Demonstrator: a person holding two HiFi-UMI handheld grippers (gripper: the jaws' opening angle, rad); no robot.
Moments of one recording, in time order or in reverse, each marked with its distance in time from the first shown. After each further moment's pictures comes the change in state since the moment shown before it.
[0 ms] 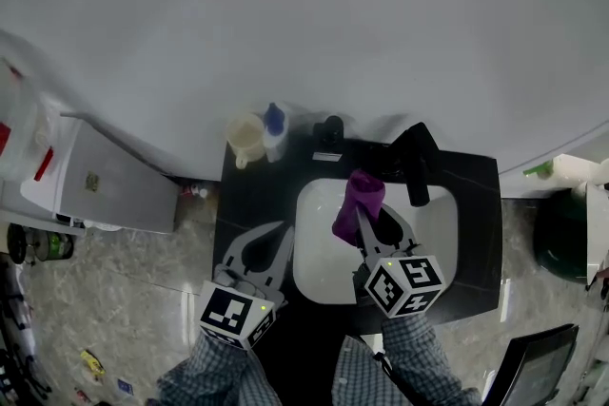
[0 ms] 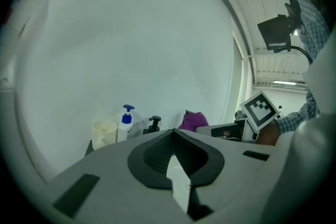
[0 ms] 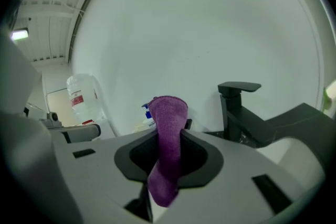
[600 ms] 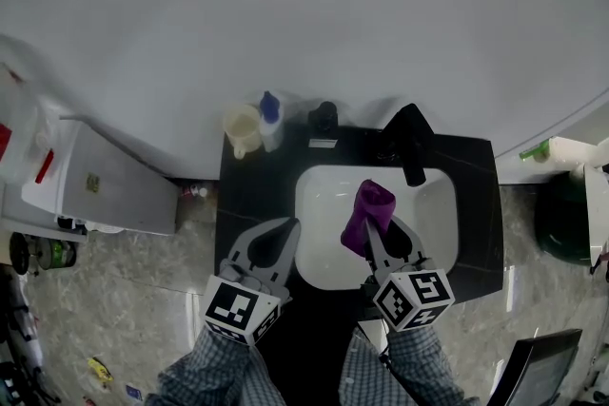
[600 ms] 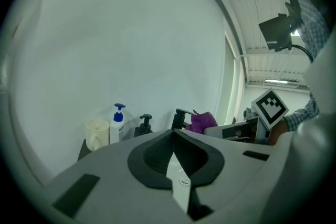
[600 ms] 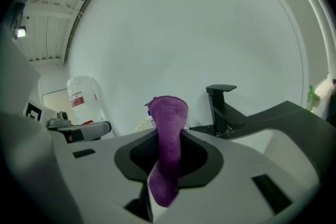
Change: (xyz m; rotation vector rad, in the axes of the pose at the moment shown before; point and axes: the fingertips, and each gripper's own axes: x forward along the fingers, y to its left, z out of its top) left arm -0.013 -0.024 -0.007 0.030 0.010 -0.070; right arm -0.058 0.006 -0.015 0.030 -0.027 -0.057
